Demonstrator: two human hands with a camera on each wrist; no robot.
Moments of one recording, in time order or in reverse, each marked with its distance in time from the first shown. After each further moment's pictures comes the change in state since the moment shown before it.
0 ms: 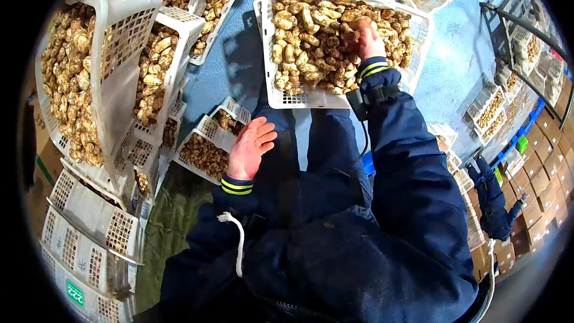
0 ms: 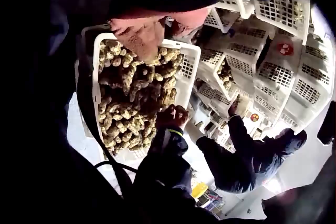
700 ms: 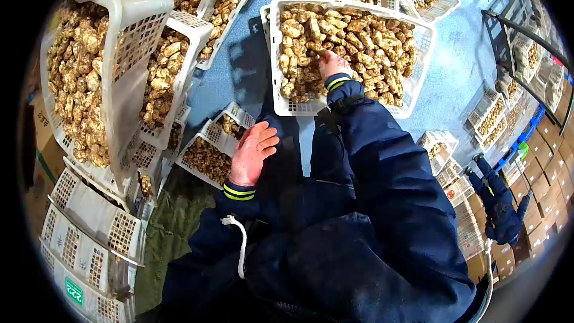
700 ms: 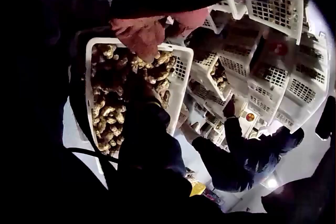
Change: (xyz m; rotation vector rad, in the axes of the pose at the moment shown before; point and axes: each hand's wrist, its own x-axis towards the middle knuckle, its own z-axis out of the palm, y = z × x) left_hand -0.001 0.012 0.004 0.008 0.046 0.025; right_hand -0.014 0.066 0.059 -1.264 -0.063 -0.210
